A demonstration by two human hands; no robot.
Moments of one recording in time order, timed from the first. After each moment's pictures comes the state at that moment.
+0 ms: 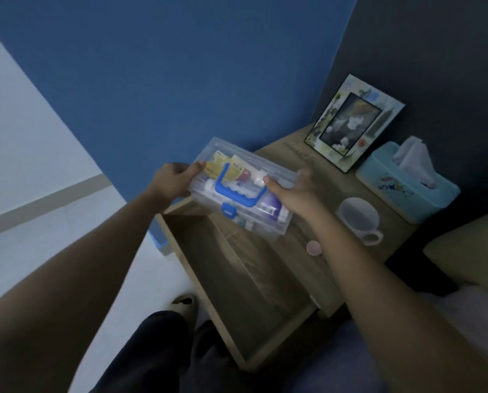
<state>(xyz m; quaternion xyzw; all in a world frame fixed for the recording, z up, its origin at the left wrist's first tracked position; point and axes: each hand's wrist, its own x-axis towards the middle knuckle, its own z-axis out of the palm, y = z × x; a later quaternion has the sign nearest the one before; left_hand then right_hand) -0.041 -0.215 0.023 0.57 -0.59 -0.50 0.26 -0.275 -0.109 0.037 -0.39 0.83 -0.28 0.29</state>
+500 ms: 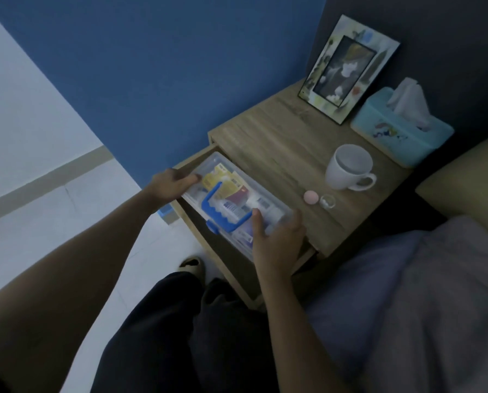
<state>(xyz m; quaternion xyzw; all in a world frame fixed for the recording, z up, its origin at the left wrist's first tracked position) -0.010 -0.143 0.003 0.56 -0.68 -0.47 0.05 -0.153 0.039 -0.027 -0.24 0.88 -0.38 0.15</state>
